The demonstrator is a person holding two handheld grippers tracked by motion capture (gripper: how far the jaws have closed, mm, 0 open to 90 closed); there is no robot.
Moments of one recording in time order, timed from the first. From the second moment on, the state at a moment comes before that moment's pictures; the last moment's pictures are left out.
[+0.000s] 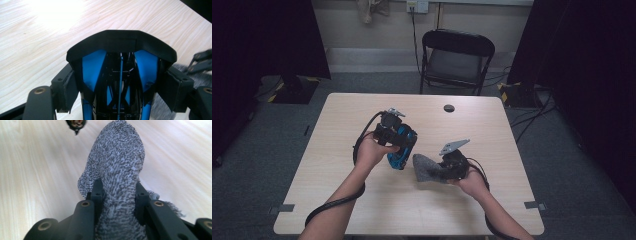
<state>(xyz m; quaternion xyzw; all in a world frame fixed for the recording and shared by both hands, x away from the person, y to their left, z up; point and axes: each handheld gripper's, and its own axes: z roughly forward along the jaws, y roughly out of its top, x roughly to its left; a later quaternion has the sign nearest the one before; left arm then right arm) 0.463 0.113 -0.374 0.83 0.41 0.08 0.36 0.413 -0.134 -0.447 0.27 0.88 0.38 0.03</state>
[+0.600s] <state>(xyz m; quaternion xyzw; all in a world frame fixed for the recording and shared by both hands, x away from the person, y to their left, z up) 0.458 0.148 -0.390 0.83 0.43 0.08 0.34 0.428 -0.188 -0.429 0.33 0.86 0.38 0.07</state>
